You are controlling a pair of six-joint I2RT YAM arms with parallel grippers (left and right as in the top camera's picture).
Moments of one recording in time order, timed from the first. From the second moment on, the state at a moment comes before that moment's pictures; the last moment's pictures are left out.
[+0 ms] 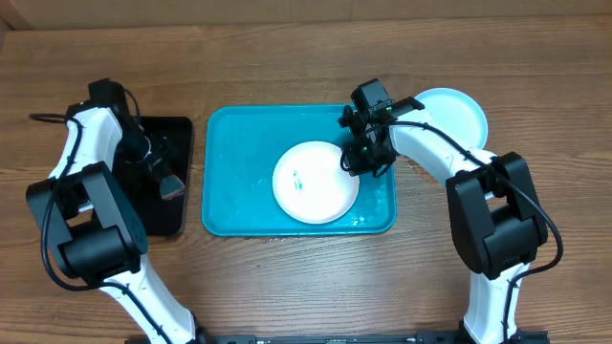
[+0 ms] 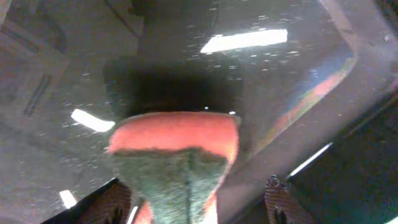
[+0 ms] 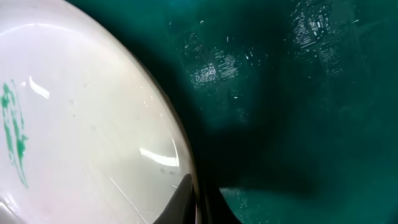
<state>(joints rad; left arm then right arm) 0.32 2.08 1.52 -0.97 0.11 -0.39 0.41 2.09 1.46 -0.79 -0.25 0.07</state>
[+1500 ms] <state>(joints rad) 0.21 2.02 1.78 -1.27 0.39 -0.09 0.56 2.09 1.46 -0.63 -0.21 0.25</state>
